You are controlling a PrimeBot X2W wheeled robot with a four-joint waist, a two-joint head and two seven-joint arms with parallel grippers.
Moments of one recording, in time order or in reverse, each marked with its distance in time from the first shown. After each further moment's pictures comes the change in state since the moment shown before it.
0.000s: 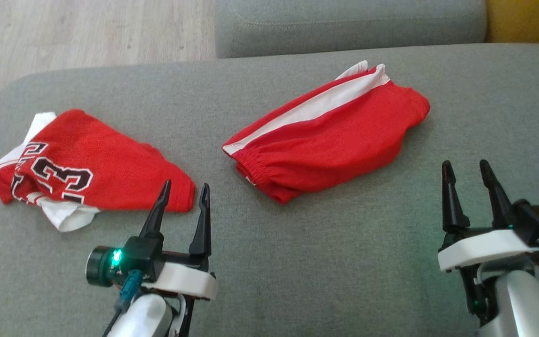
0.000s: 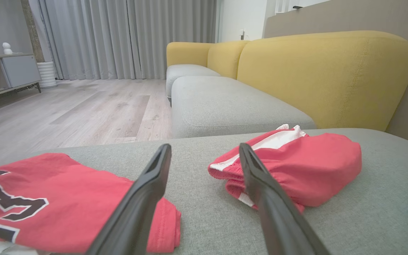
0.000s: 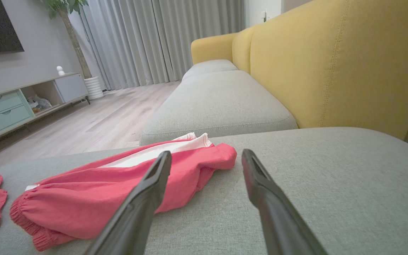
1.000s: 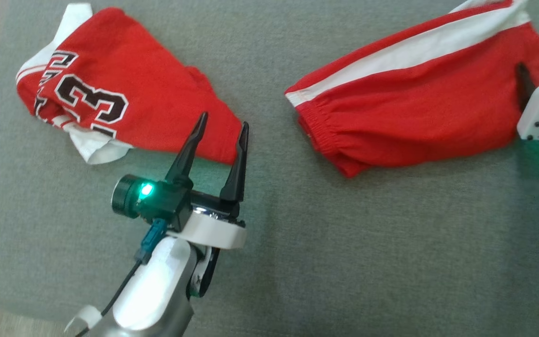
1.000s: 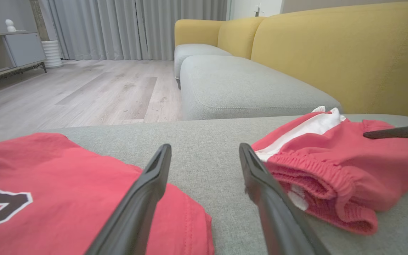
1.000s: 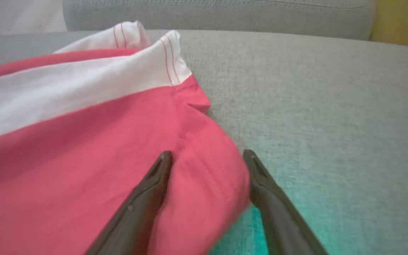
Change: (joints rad) left arm -0.181 -0.135 0.064 0.029 0.153 -0.157 0.000; right arm -0.640 -0.250 -0.057 0.518 -0.033 0.000 0.495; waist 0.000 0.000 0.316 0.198
